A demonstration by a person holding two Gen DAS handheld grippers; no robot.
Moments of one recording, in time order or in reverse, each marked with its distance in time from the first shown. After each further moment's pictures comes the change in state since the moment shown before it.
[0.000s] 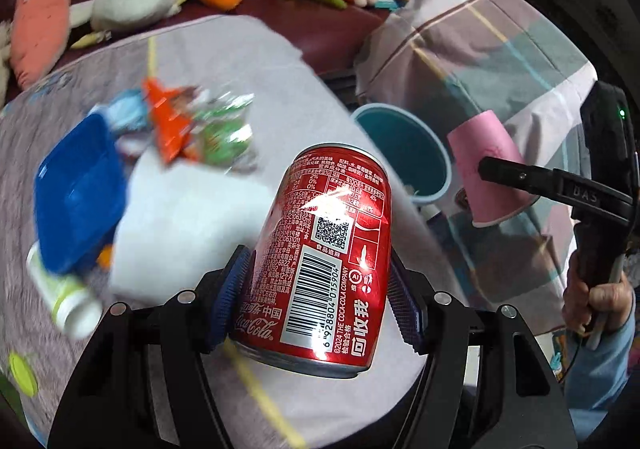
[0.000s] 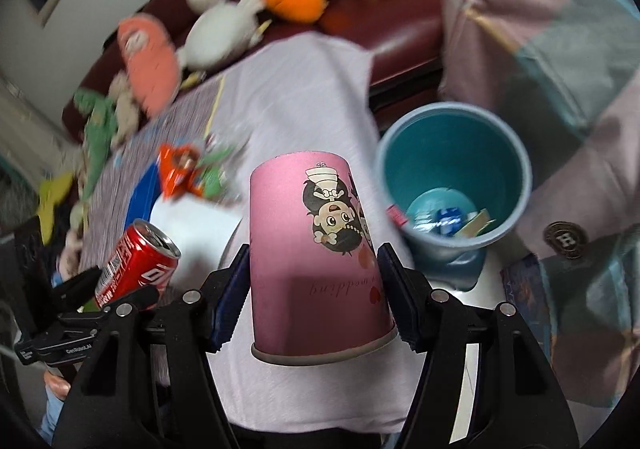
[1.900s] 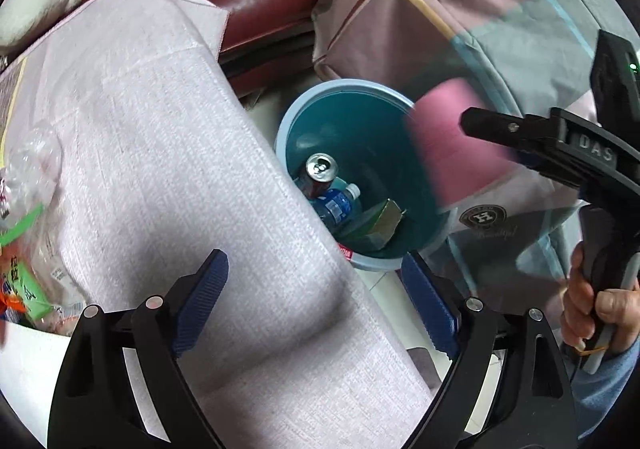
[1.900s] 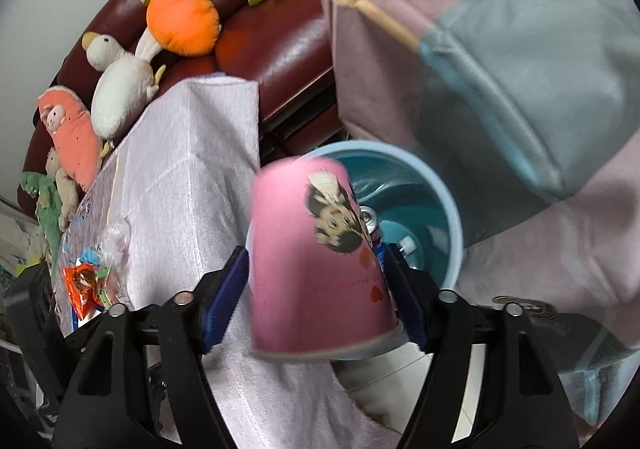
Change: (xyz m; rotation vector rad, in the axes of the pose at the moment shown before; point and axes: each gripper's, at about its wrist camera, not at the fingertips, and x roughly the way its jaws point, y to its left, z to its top) left arm 0.175 -0.077 0.093 0.064 0.203 -0.032; right arm 0.078 -0.137 0.094 0.214 0.034 -0.104
